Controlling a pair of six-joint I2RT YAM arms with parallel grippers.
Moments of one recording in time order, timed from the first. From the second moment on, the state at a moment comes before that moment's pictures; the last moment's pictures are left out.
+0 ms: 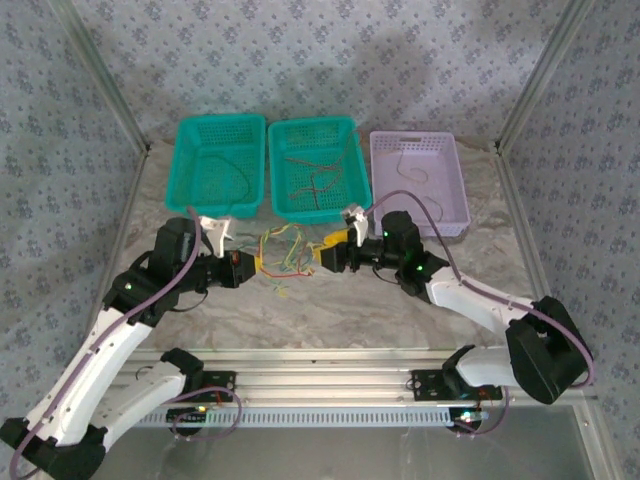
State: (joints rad) left arm -0.51 0.79 0.96 -0.83 0.36 -0.52; right arm 0.63 1.28 0.68 0.32 -0.60 0.34
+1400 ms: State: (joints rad) left arm -0.51 0.80 0.94 -0.82 0.36 -0.52; right arm 0.61 1.29 0.65 0.41 -0.70 0.43
